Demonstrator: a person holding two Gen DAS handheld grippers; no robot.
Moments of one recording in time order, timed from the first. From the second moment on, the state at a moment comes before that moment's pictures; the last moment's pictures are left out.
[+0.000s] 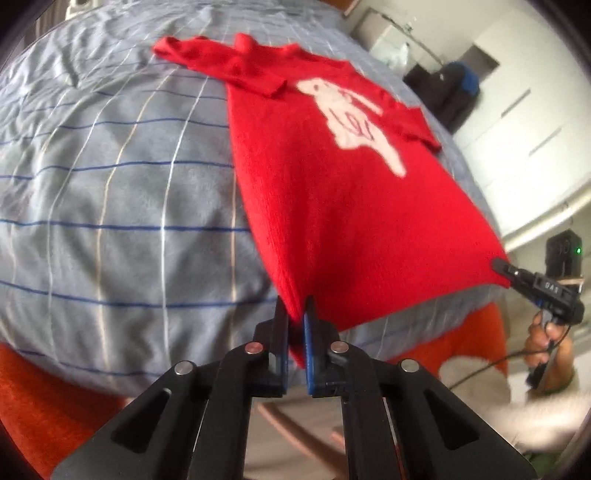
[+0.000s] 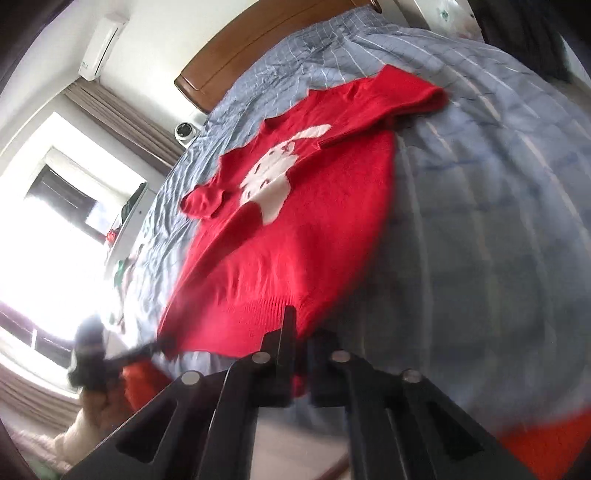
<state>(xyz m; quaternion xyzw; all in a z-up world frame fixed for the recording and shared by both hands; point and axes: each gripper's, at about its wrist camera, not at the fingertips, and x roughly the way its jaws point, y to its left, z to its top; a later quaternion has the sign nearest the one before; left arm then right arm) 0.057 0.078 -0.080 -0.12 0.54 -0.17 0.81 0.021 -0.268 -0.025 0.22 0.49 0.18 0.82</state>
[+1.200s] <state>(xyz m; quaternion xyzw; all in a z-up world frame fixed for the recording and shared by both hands) 0.053 0.031 -0.138 0.04 0.54 -0.07 0.84 0.022 -0.259 -0.110 0.20 0.53 0.09 0.82</state>
